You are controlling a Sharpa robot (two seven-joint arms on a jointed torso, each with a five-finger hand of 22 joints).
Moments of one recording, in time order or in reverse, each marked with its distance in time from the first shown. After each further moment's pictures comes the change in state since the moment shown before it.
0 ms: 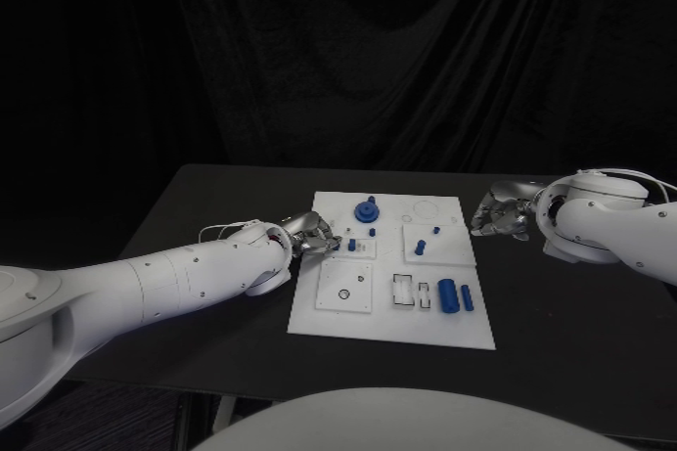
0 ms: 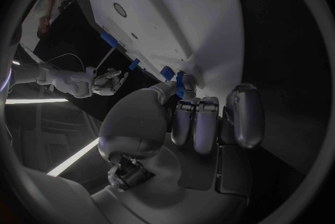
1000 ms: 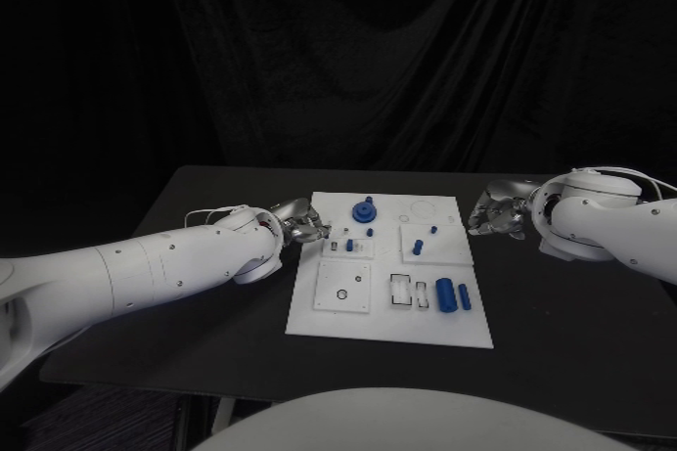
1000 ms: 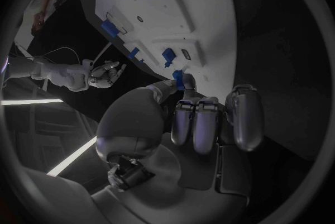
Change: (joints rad) left arm 0.094 -0.071 -0.005 0.125 -0.001 0.033 -0.153; left_hand -0.038 -0.048 0.113 -0.044 -0.047 0.024 -0.001 0.016 0.001 0.000 -0.007 0.000 0.000 0.000 -0.007 0.000 0.000 0.000 0.014 -0.007 0.013 0.000; right arm 0.000 0.008 0.000 -0.006 0.000 0.003 -0.005; right_hand 0.005 -0.005 0.008 -0.008 0.000 0.002 0.002 -0.004 -0.001 -0.005 0.002 -0.007 -0.007 0.000 0.000 -0.011 -0.005 0.000 0.000 0.000 -0.015 0.001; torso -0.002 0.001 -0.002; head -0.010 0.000
